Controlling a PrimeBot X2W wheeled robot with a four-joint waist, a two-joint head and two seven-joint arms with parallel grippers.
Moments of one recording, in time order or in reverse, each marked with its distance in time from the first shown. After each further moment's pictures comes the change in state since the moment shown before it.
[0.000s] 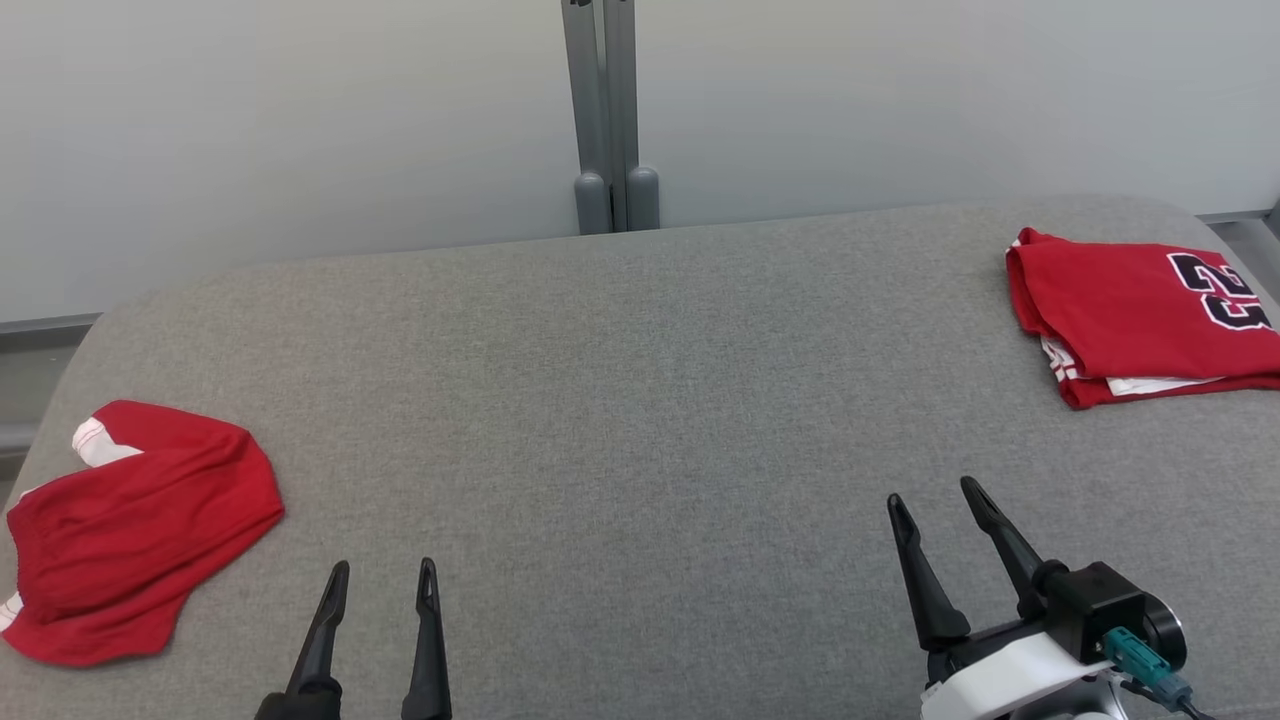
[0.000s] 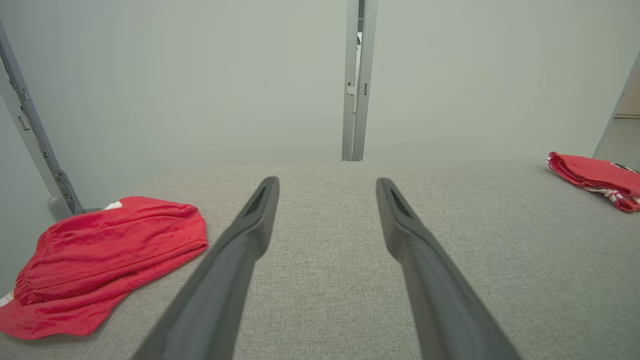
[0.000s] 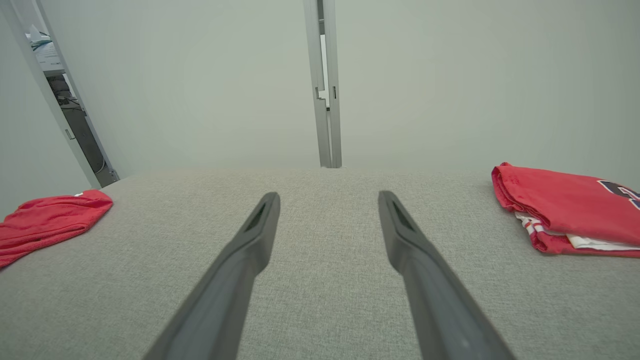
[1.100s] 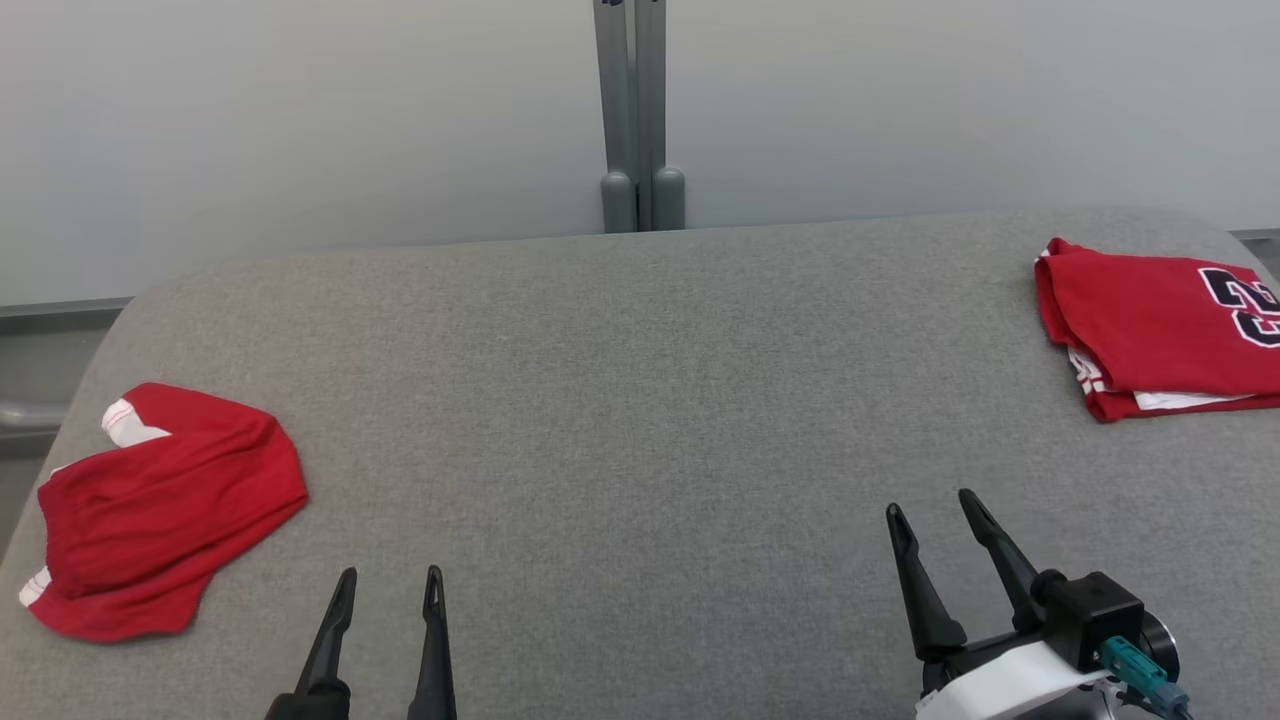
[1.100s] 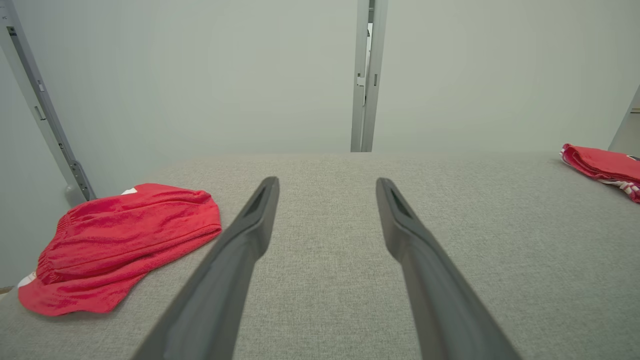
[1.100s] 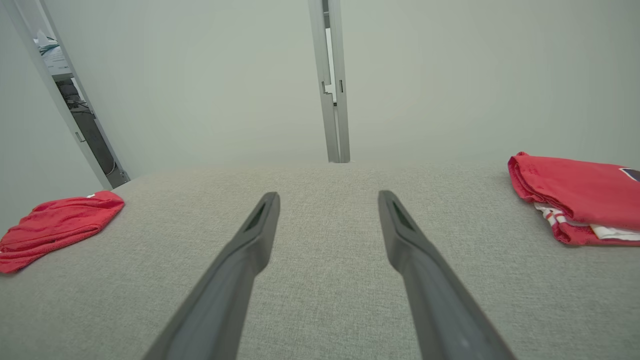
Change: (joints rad) left arm -0.003 0.000 -0.005 0.030 0.008 -0.002 0.000; right arm 0.012 0.017 -0.003 0.008 0.022 0.000 0.000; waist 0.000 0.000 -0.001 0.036
